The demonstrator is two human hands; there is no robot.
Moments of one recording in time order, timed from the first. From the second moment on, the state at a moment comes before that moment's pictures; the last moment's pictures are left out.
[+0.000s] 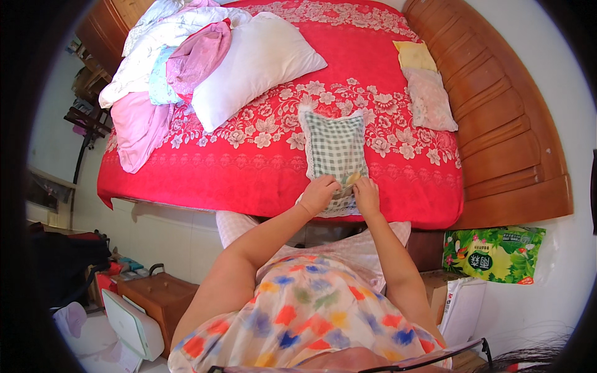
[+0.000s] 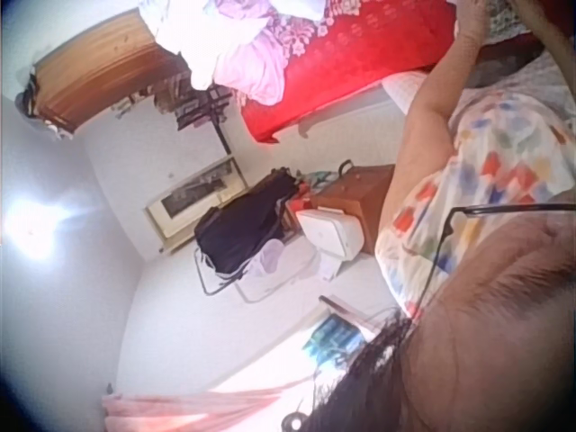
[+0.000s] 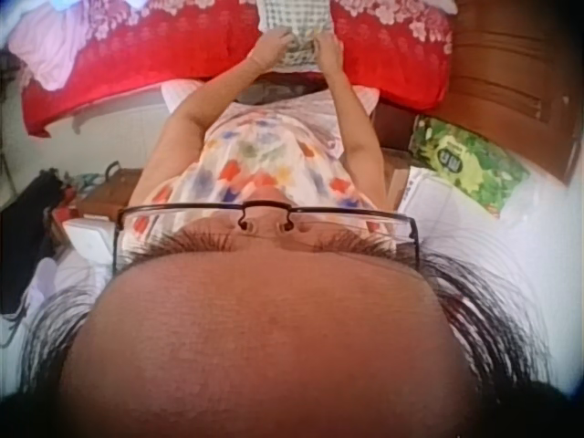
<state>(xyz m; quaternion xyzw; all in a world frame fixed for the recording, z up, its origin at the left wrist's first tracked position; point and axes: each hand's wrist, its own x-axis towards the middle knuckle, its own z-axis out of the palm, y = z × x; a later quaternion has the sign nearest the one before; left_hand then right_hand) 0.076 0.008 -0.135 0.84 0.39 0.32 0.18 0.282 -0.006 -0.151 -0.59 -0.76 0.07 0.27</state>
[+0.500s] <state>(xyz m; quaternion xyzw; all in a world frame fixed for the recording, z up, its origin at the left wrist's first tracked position) 0.036 0.002 -0.175 0.80 0.50 0.20 0.27 0.274 -0.030 -0.172 -0.57 -0.78 0.05 0.26</state>
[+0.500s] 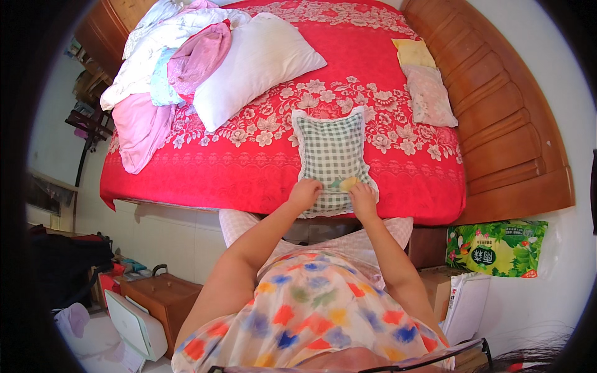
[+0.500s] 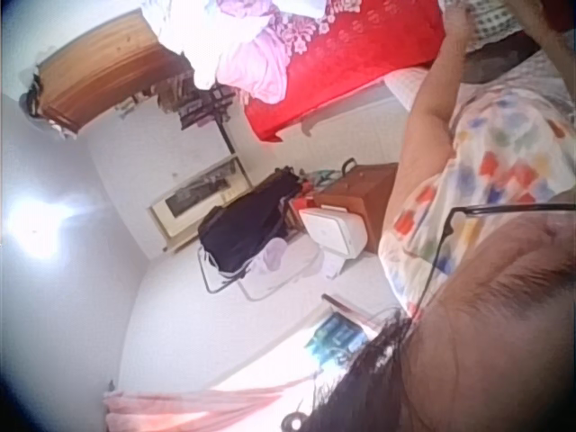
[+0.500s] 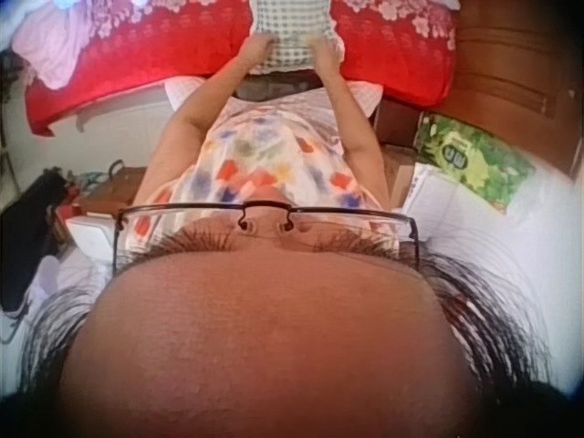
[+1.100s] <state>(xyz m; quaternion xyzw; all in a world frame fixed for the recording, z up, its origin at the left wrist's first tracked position) 0.062 0.048 -0.192 0.23 0.56 0.41 0.69 0.234 -0.024 -0.148 -0.59 -0.70 0.21 0.33</state>
